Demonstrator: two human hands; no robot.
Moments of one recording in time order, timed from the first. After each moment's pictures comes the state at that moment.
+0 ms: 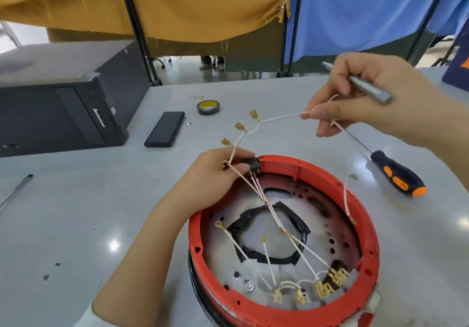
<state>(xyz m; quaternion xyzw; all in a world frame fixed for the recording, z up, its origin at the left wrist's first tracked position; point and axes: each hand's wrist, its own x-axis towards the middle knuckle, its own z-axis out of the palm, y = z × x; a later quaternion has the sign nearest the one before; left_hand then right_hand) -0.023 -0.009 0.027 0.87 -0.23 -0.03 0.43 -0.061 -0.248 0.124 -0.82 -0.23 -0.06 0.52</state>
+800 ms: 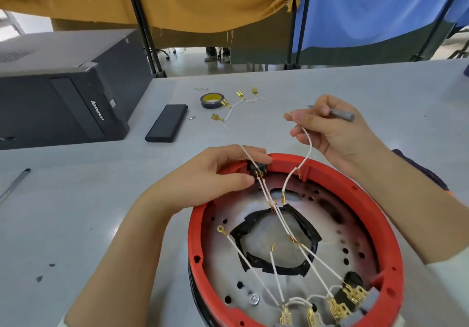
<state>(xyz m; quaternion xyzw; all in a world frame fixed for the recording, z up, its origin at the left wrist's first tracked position) -0.022 0.007 0.037 0.78 -0.31 -0.19 0.51 -0.011 -0.222 0.044 -0.61 -0.05 -0.07 0.79</state>
